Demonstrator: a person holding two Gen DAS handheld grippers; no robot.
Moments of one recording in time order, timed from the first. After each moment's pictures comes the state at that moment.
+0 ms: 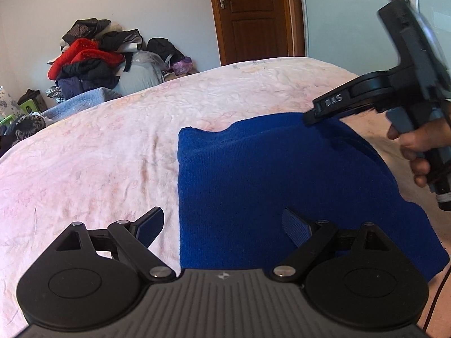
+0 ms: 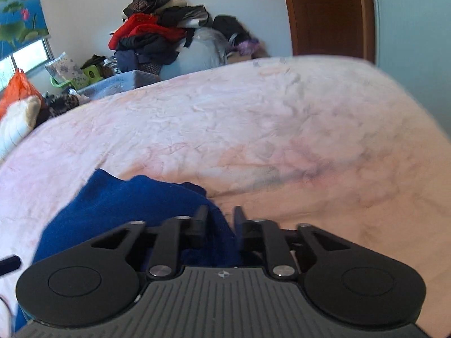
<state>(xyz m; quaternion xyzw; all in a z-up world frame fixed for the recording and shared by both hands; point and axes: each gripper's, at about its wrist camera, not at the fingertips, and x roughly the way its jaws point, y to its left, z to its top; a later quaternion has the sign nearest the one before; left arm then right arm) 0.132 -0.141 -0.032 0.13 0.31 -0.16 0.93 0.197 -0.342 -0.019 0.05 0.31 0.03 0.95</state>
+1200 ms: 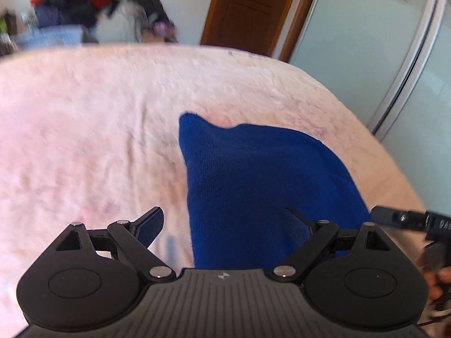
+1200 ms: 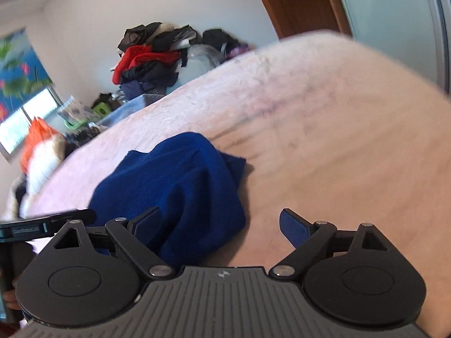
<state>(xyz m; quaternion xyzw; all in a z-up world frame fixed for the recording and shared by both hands) 0.207 -0.081 -0.031 -0.05 0.41 -0.26 0.87 0.090 -0.406 -0.053 0.27 0.32 0.10 0.90</state>
